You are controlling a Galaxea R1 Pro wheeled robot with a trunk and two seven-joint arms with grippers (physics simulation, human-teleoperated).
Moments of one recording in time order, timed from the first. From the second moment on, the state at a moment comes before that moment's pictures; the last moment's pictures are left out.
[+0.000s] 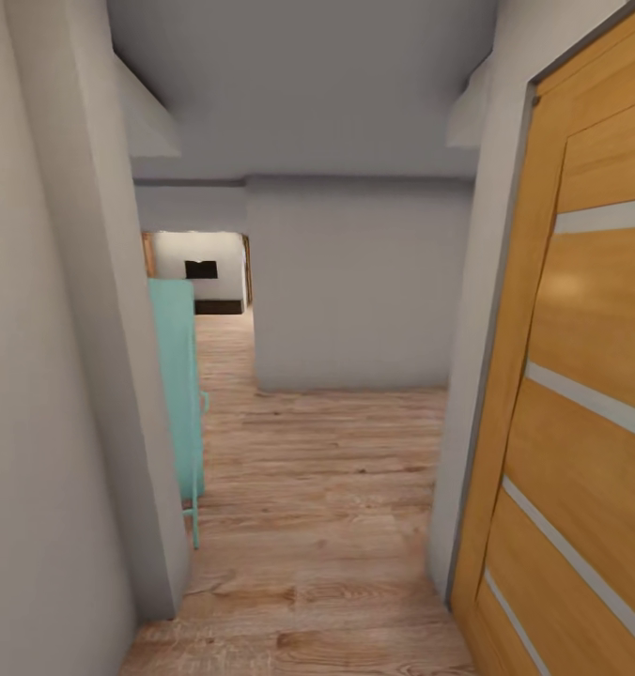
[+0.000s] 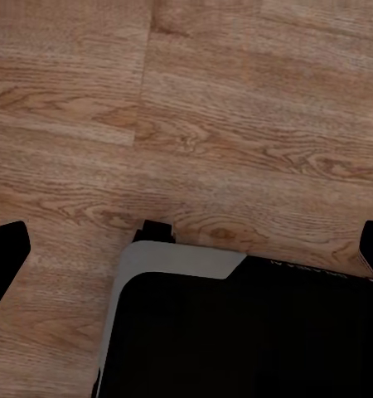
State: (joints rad) left arm -0.27 0.02 0.11 0.00 0.10 0.04 0.01; right arm -0.17 -0.02 0.11 0.03 -0.10 -0.04 0.00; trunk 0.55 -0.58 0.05
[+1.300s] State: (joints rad) left arm -0.27 0.02 0.11 0.00 0.10 0.03 0.01; right arm -0.17 -0.03 0.12 0.03 -0.10 -0.04 0.00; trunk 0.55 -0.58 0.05
